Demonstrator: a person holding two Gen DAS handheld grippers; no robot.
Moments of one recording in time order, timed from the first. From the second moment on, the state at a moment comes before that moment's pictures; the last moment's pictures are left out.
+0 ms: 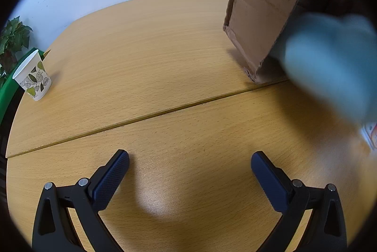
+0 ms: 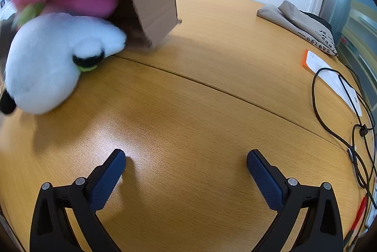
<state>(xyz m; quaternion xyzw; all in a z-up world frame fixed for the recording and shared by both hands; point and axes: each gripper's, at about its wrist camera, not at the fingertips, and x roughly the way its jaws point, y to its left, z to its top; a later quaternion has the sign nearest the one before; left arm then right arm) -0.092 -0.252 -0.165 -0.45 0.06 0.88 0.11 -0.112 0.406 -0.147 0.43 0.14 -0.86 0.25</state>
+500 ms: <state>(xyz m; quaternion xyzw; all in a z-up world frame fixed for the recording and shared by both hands) -0.094 -0.251 -0.166 -0.45 0.06 0.88 0.11 -0.113 0.406 -0.147 0.43 0.14 -0.86 0.25</state>
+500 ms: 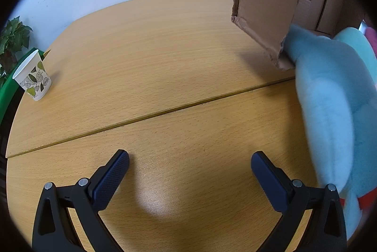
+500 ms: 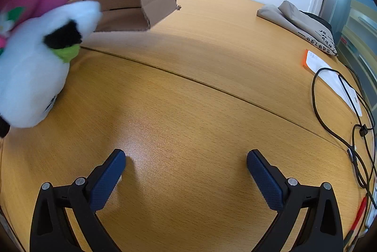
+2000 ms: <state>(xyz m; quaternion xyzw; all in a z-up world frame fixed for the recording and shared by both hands) -0.089 -0.253 -0.170 -0.45 0.06 0.88 0.11 -0.114 0.402 -0.147 0.43 0.13 -0.86 0.23</state>
